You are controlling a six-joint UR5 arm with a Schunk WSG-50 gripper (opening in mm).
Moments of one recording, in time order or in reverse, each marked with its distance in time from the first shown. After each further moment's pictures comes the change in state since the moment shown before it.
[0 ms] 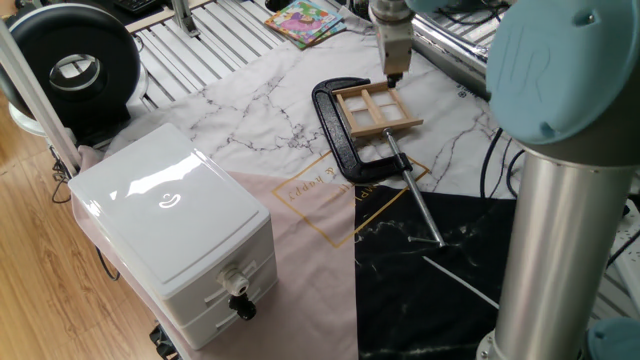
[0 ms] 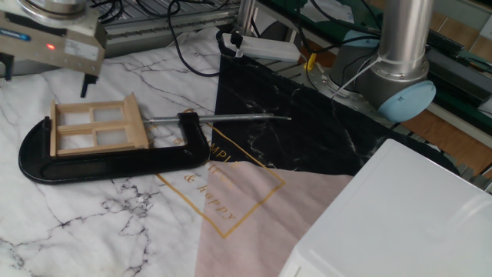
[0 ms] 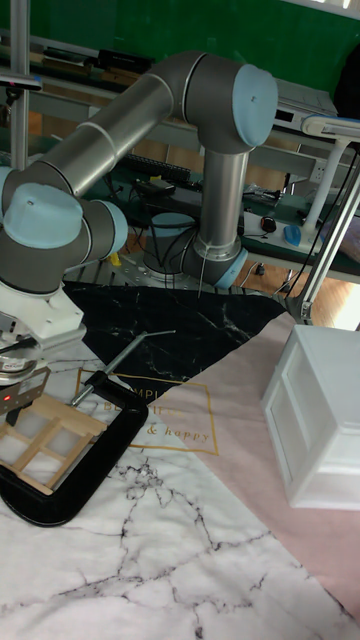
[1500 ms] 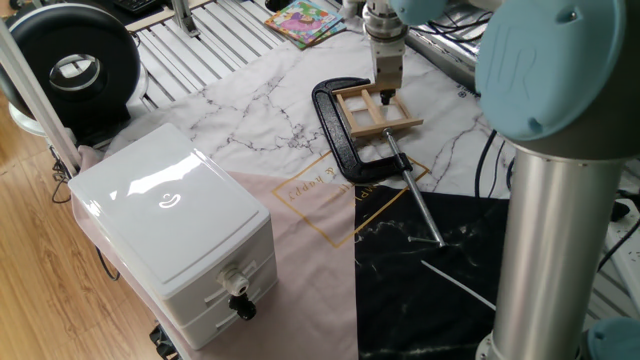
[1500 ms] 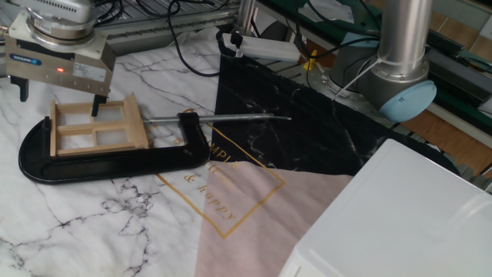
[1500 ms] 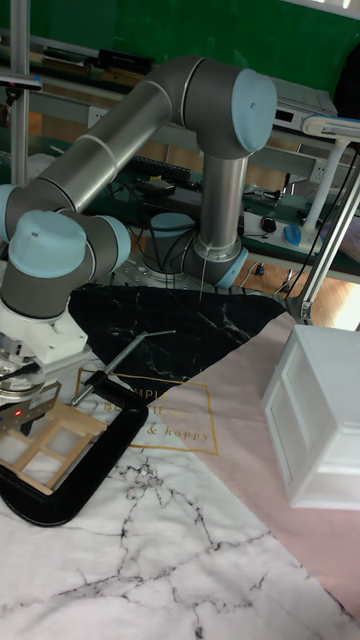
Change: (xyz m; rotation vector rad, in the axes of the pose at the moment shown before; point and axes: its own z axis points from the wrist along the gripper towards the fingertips) arm -0.011 0.018 0.022 -0.066 0.024 0.052
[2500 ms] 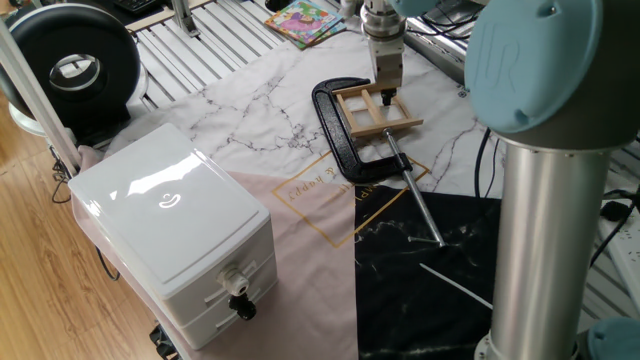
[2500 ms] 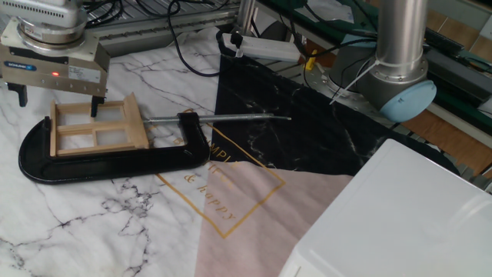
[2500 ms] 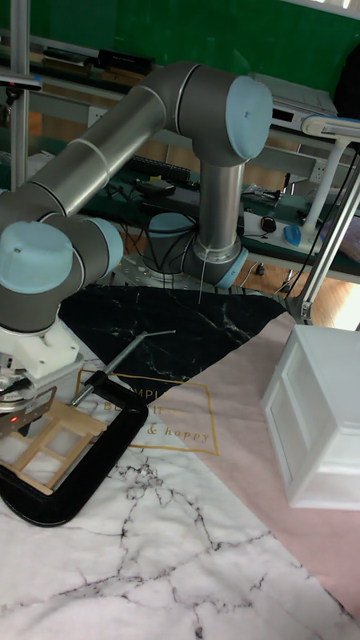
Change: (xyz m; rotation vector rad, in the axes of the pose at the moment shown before) arm -0.002 0.002 0.005 -0.066 0.013 -0.044
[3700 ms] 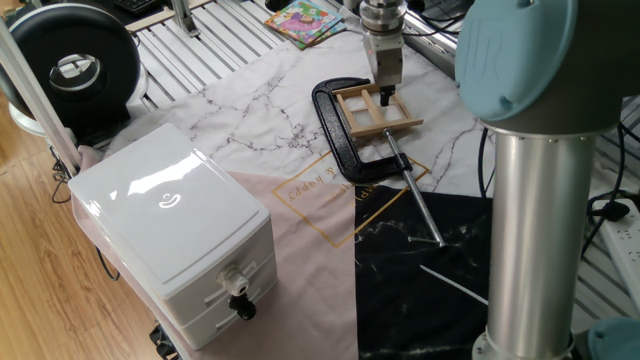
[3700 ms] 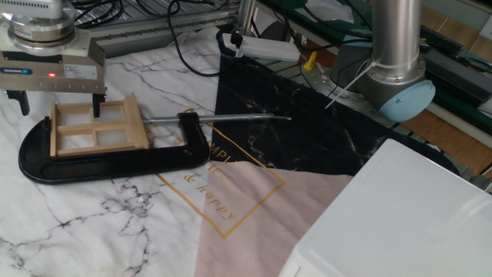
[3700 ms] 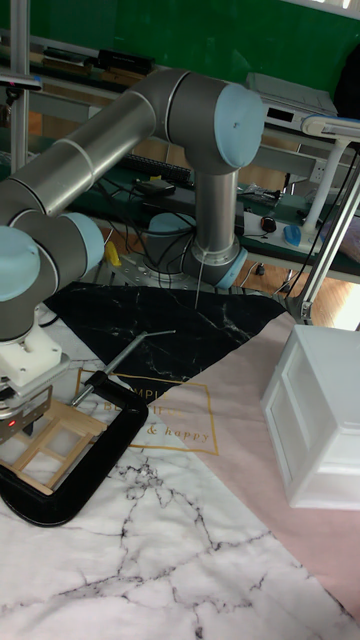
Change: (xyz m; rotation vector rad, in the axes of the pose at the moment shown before) arm -0.007 0.005 0.006 -0.107 -0.054 -0.056
